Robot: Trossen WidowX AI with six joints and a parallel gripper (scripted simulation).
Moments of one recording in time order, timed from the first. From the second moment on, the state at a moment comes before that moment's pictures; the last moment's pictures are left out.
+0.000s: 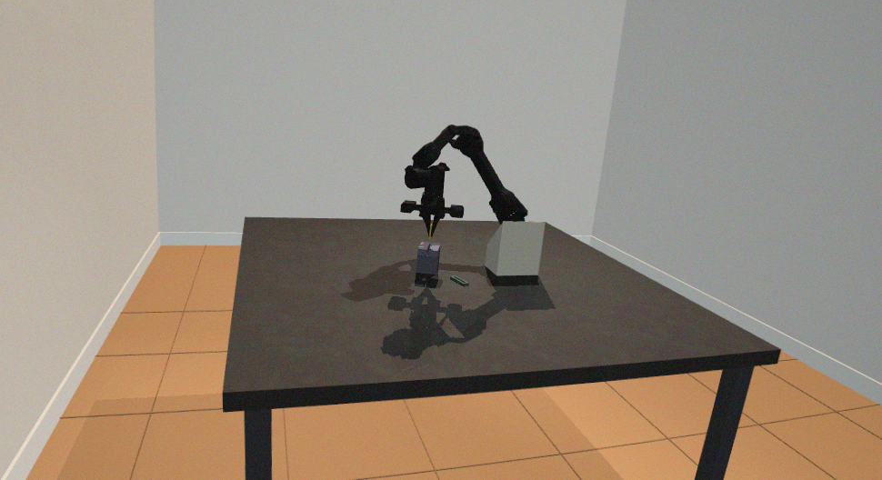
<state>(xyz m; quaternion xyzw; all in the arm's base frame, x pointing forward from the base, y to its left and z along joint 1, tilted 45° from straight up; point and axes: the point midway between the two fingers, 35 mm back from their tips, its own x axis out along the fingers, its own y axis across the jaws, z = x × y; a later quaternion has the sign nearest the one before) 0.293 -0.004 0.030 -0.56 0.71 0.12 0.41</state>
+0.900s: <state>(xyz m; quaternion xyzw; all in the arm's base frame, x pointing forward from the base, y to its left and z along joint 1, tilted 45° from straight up) 0.293 -0.010 0.023 -0.56 0.71 0.12 0.41</state>
